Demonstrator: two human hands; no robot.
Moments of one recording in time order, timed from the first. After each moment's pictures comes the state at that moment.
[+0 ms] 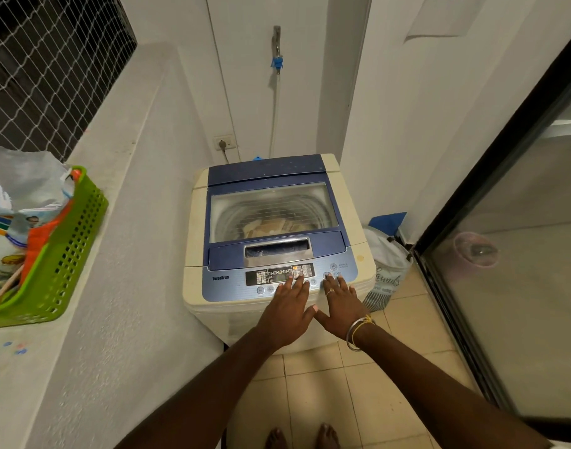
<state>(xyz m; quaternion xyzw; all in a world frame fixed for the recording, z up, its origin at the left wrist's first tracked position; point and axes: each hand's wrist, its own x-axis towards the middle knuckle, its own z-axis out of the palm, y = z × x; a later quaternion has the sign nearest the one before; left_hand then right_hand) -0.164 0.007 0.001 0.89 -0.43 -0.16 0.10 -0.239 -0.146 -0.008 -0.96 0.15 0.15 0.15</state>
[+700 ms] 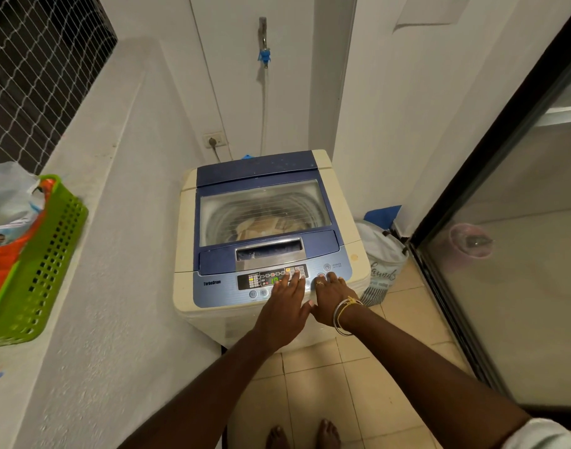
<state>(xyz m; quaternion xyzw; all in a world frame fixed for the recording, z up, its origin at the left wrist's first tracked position) -0.157 -0.009 -0.006 0.89 -0.42 -0.14 0.13 -0.209 -0.155 0.011 -0.97 0.14 0.18 0.10</state>
